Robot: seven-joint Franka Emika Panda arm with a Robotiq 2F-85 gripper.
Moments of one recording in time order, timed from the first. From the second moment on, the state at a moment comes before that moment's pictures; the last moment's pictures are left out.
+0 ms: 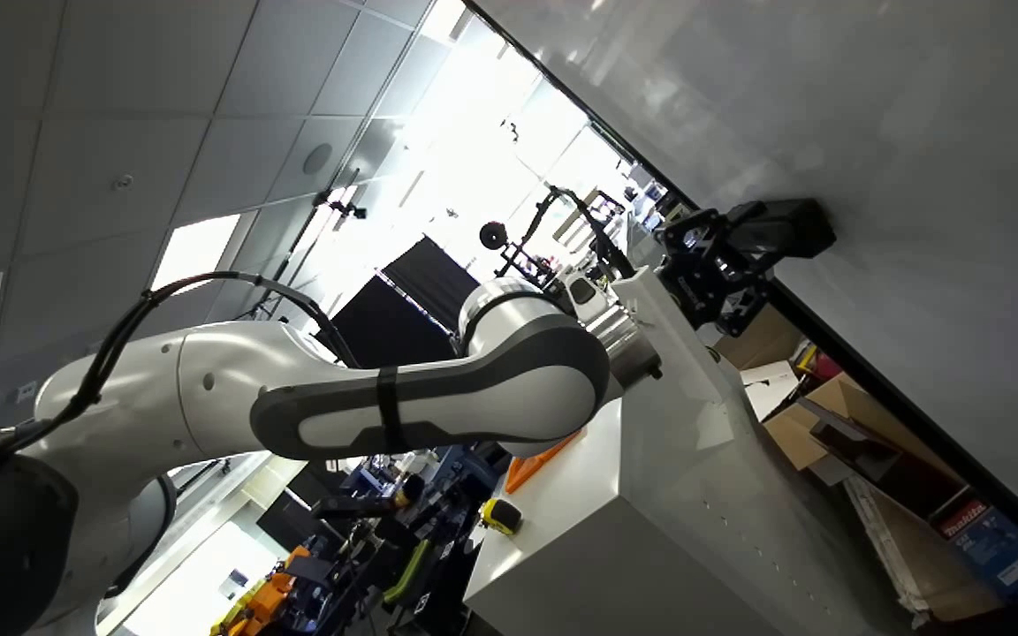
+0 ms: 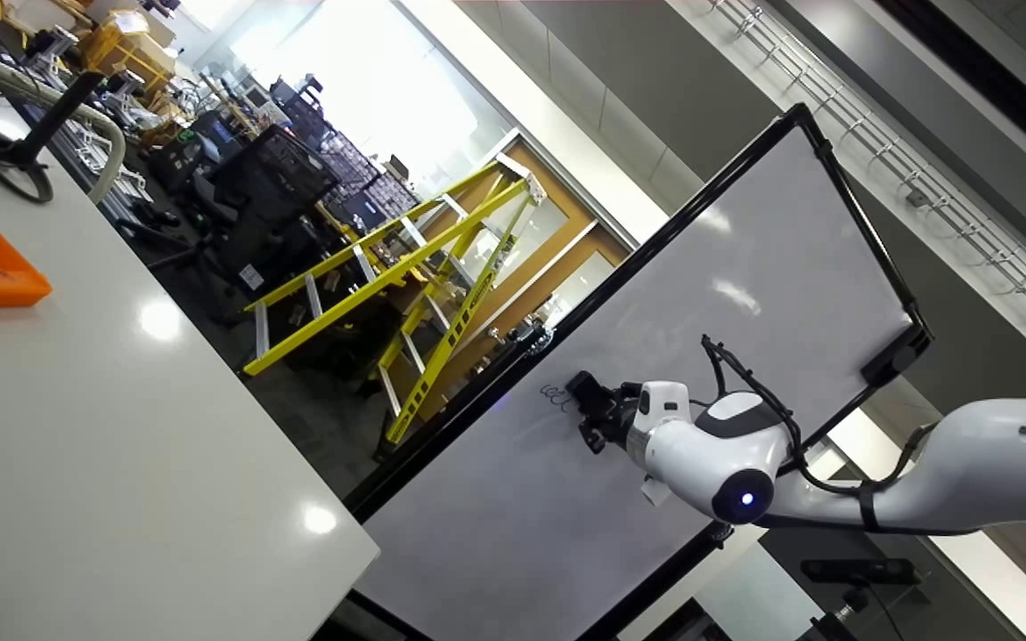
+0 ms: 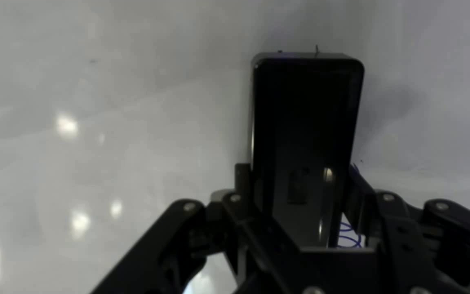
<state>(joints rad) -0.16 0.17 -0.17 -2.07 -2.60 2.63 1.26</state>
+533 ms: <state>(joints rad) -0.19 0.22 -0.14 -2.05 -2.60 2.64 1.25</state>
